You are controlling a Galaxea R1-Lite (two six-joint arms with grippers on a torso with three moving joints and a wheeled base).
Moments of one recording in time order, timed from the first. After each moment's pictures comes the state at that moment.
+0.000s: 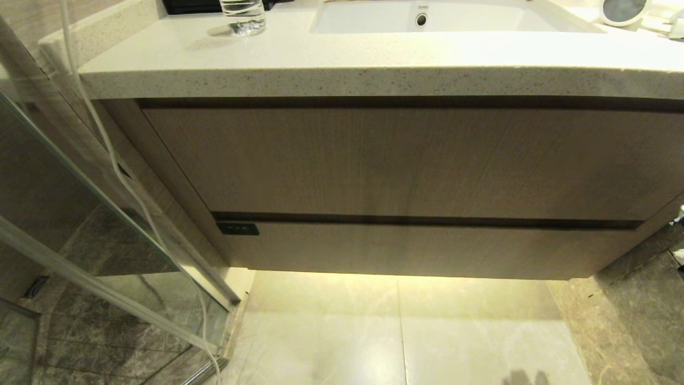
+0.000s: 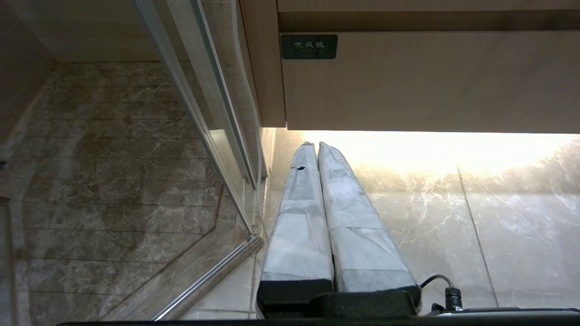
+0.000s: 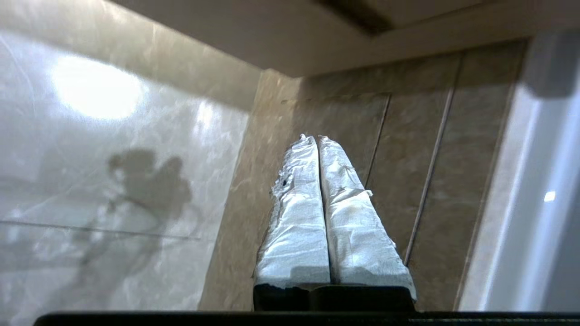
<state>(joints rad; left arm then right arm) 0.00 0.00 0.00 0.00 0.00 0.00 -0.52 1.45 -0.61 -0.39 0.13 -0.81</state>
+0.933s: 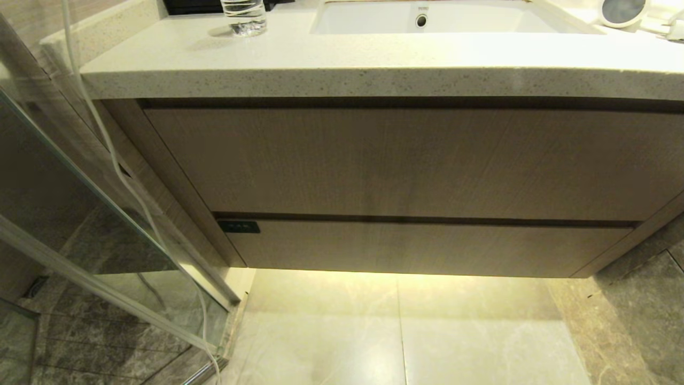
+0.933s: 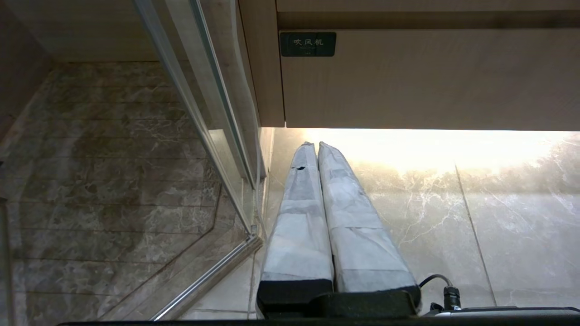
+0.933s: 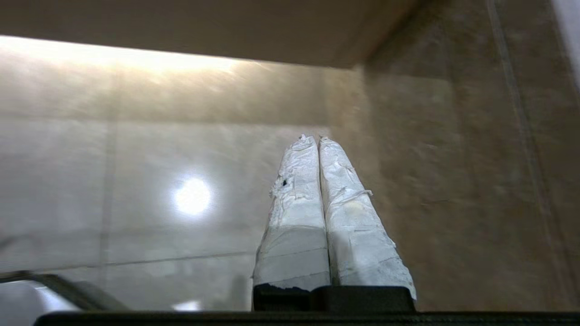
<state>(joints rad) 0.00 0.00 0.00 0.00 0.00 0.00 -0.09 0.42 -0.04 -0.15 -0.18 -0.23</state>
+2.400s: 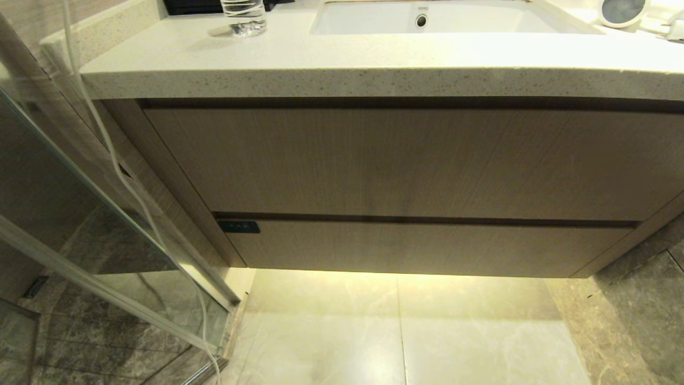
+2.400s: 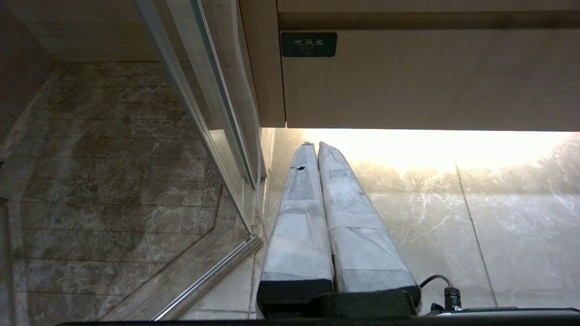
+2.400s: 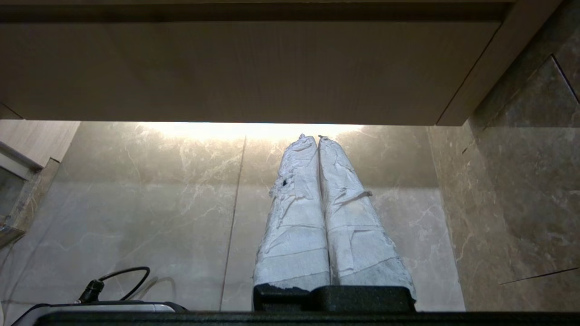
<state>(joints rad) 0.00 0.00 0.00 0.00 0.00 0.00 0.00 0.00 0.00 0.01 -0.01 -0.01</state>
